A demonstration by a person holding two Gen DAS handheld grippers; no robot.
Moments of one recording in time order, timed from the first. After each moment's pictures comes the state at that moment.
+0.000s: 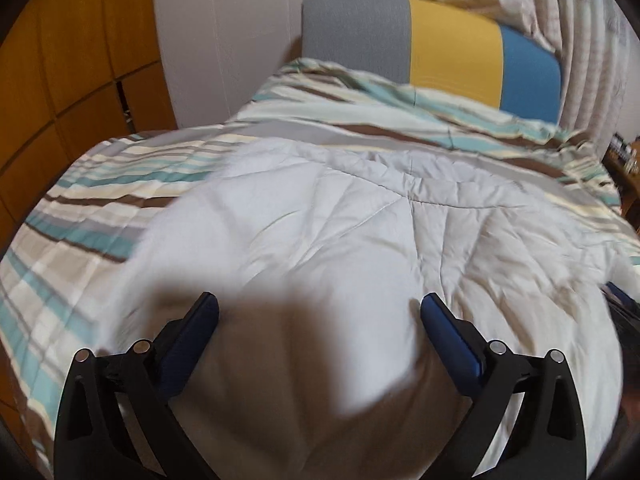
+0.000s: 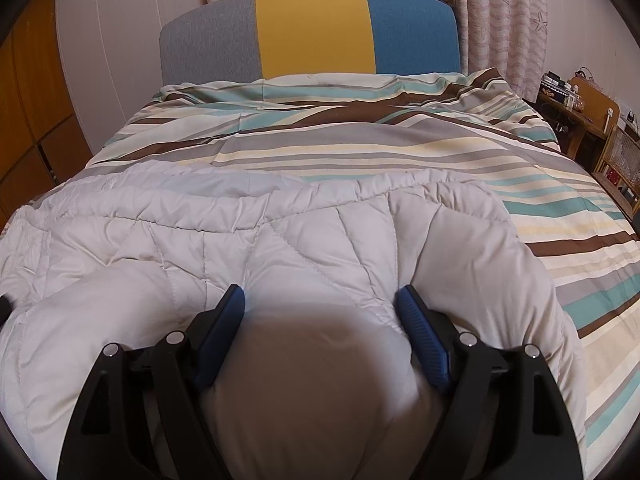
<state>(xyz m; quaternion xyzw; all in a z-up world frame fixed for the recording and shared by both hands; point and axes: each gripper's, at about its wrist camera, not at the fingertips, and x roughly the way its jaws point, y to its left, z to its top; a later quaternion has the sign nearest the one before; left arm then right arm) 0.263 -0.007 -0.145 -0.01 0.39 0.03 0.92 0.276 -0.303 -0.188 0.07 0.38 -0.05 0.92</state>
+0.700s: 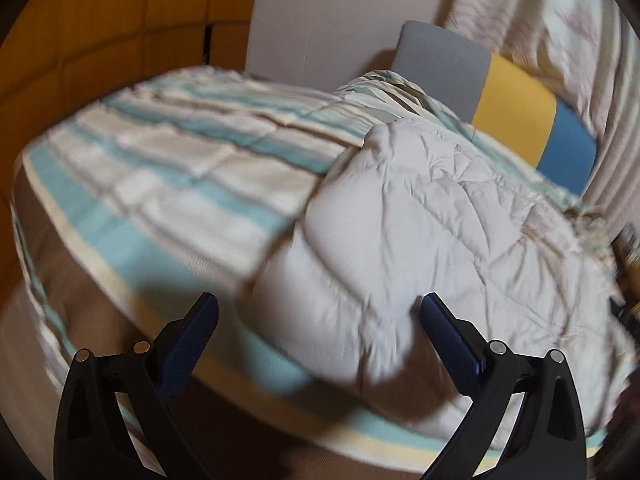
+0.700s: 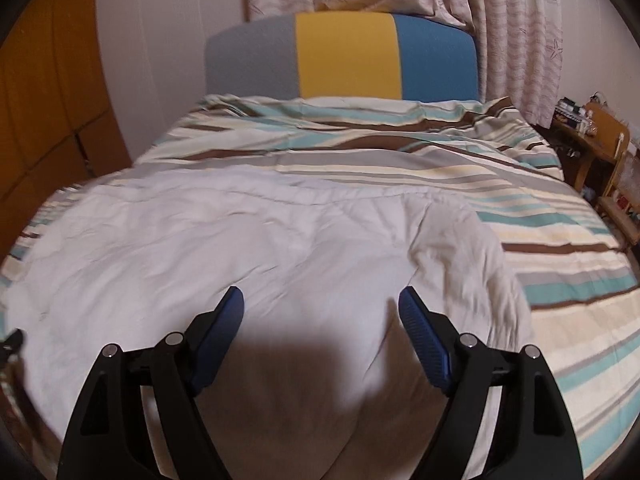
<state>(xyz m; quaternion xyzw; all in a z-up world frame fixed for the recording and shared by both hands) 0.132 0.098 -0.157 -0.17 0.37 0.10 0.91 0.182 -0.275 -0.134 0.06 0.35 0.01 0.93</state>
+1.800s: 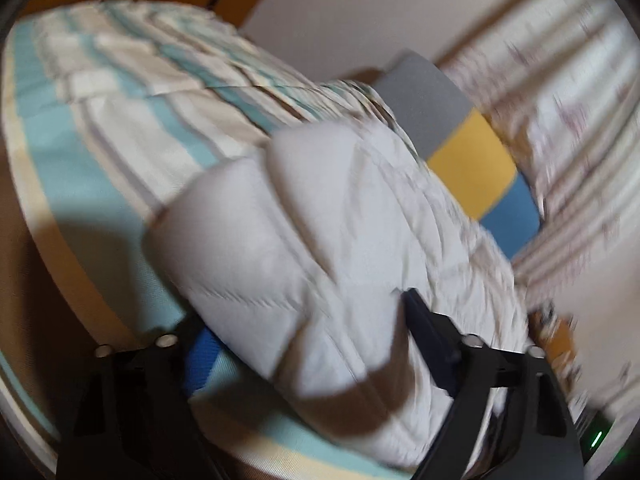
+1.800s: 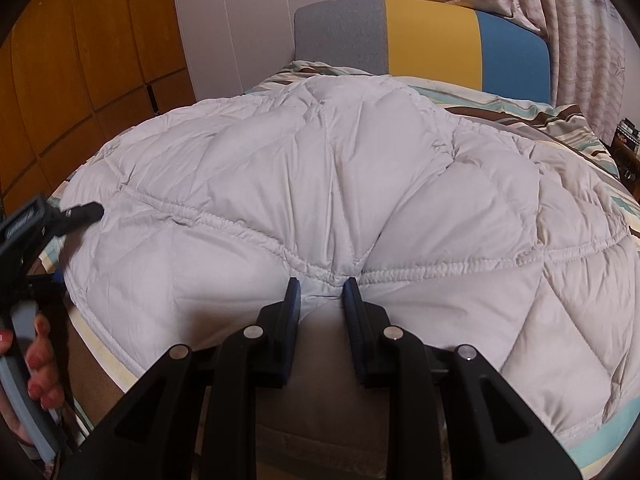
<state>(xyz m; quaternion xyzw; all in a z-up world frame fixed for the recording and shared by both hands) 0.135 0.098 -0.184 -0.37 0.32 0.03 0.87 0.130 -0.192 -0.187 0.02 0.37 0.13 0.92</state>
